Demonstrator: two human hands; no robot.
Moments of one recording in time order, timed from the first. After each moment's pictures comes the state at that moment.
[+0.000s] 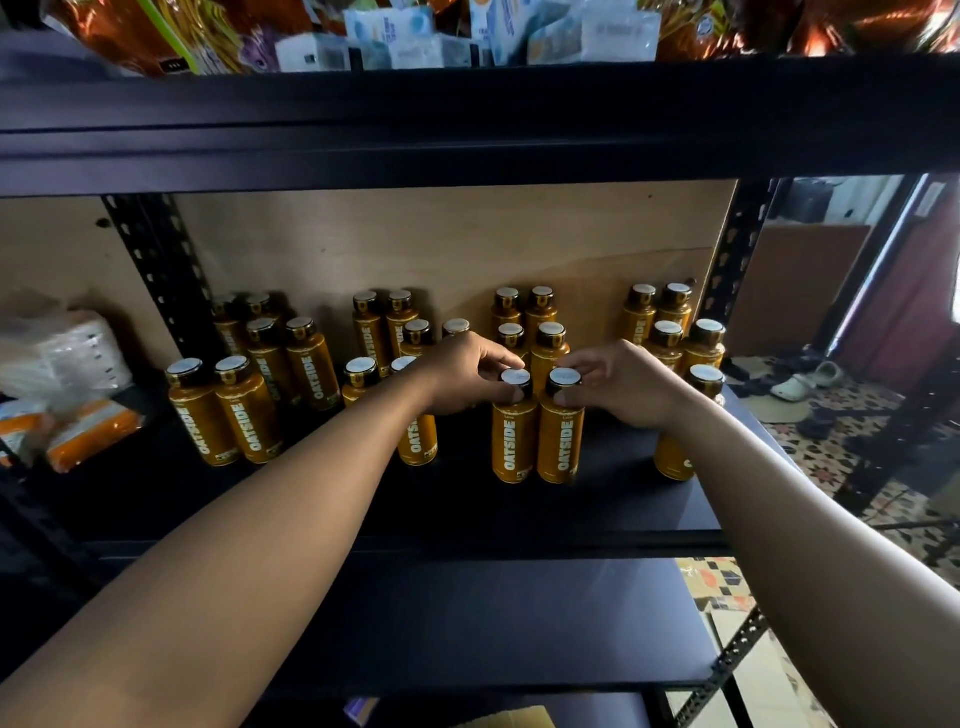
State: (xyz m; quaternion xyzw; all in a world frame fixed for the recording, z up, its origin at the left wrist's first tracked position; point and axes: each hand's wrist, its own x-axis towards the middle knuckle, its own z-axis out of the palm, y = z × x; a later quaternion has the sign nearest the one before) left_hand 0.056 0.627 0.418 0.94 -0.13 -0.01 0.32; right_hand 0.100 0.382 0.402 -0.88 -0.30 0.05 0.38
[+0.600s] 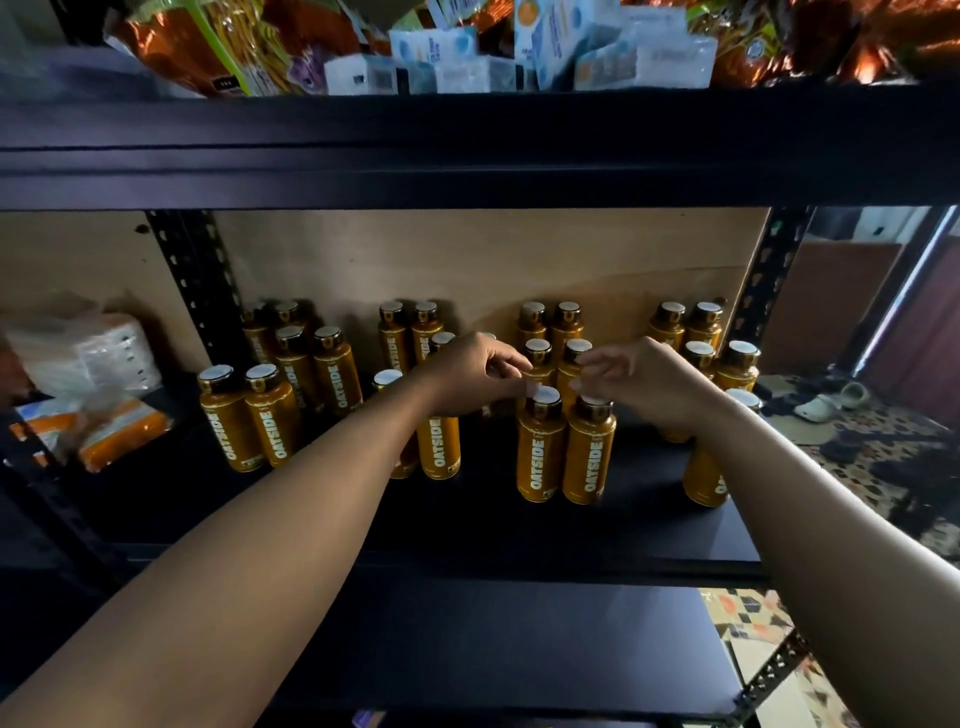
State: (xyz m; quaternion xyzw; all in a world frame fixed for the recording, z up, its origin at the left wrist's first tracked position) left_hand 0.052 0.646 0.430 0.94 -0.11 0.02 0.32; right_hand 0.115 0.396 0.417 -0.89 -0.29 0.02 0.35
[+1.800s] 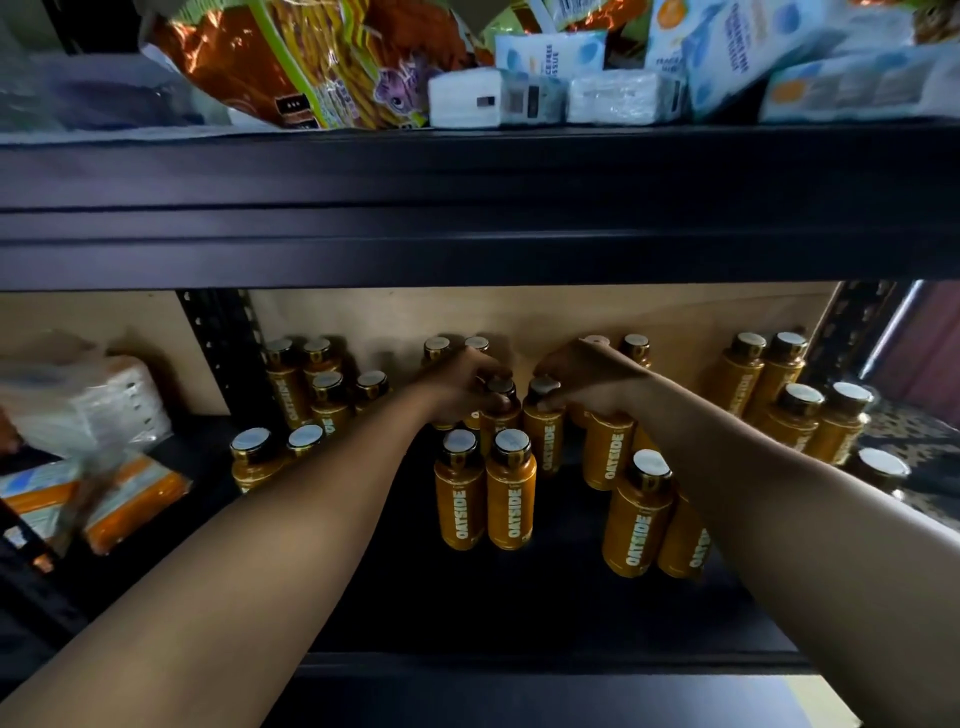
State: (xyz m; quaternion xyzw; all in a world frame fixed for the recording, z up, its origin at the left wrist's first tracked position) left_hand 0.133 0.775 0.420 0.96 -0.07 -0.02 0.28; right_hand 0.193 0.560 0.429 -0.93 -0.33 0.04 0.14
